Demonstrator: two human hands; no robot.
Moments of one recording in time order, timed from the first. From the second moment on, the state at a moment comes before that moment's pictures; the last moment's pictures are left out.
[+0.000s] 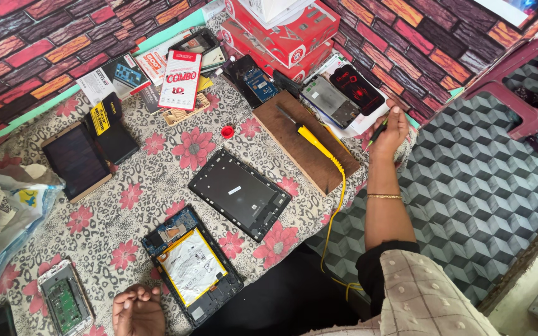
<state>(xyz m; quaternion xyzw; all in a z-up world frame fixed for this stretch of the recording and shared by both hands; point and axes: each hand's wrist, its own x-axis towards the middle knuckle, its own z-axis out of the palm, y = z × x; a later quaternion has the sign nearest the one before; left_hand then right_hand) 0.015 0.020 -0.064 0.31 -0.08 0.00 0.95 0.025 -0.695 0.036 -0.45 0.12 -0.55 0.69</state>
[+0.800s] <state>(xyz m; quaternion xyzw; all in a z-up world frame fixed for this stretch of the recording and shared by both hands) 0.014 0.014 -0.056 0.33 -0.08 0.01 0.94 0.015 -0.690 0.044 -0.47 0.11 -0.50 0.72</state>
